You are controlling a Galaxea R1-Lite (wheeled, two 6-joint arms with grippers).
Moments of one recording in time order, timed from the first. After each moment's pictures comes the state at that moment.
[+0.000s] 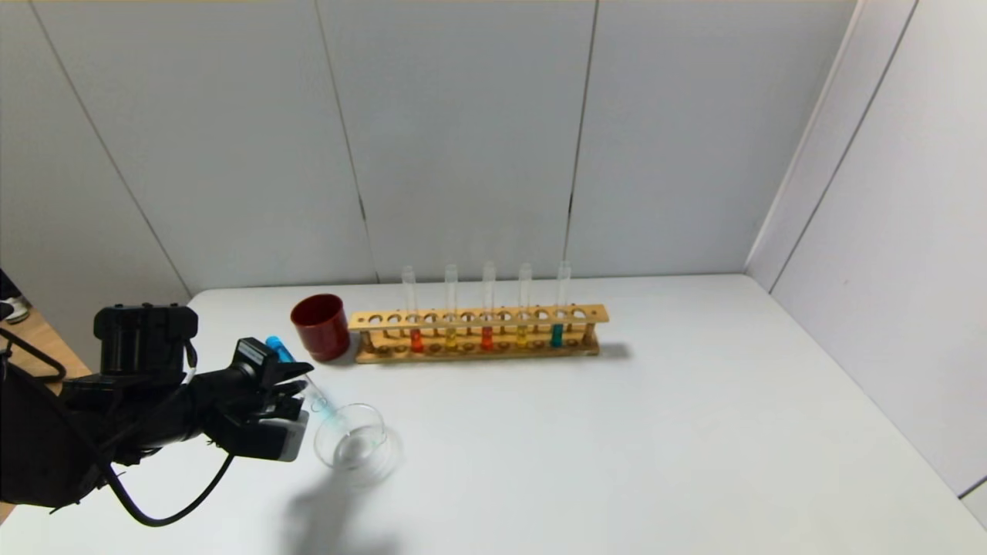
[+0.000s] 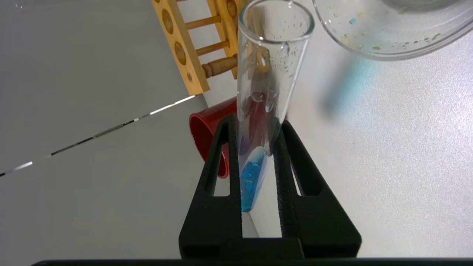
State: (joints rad) left arm -0.01 1.81 -0.49 -0.77 -0.40 1.88; right arm 0.00 0.00 0.00 0.00 0.00 0.00
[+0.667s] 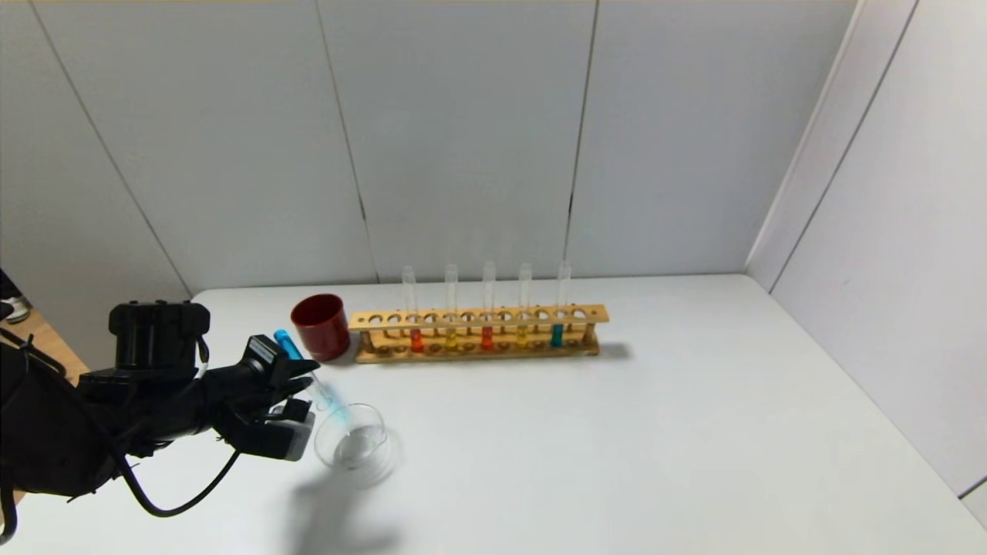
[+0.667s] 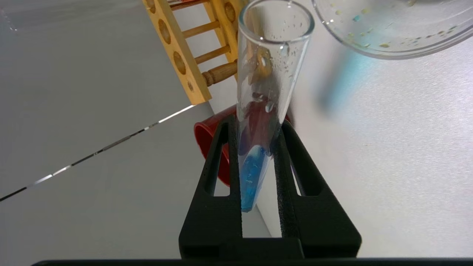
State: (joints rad) left arm -0.02 1.84 -0.52 -0.77 -0.40 1.95; right arm 0.00 0.00 0.00 0.00 0.00 0.00
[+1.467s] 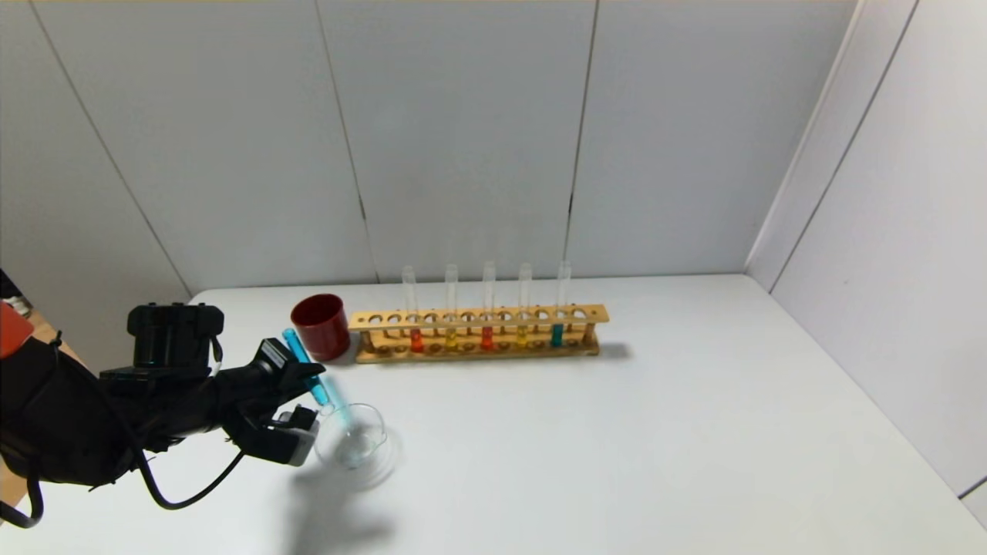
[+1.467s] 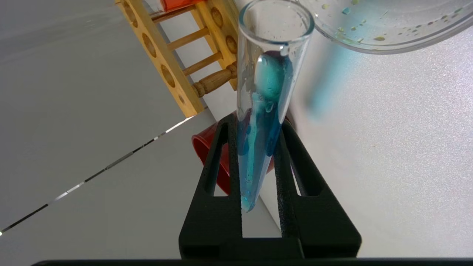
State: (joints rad) left arm -0.02 1.90 -0.55 -0.77 -0.40 2.06; right arm 0.00 0.00 0.00 0.00 0.00 0.00
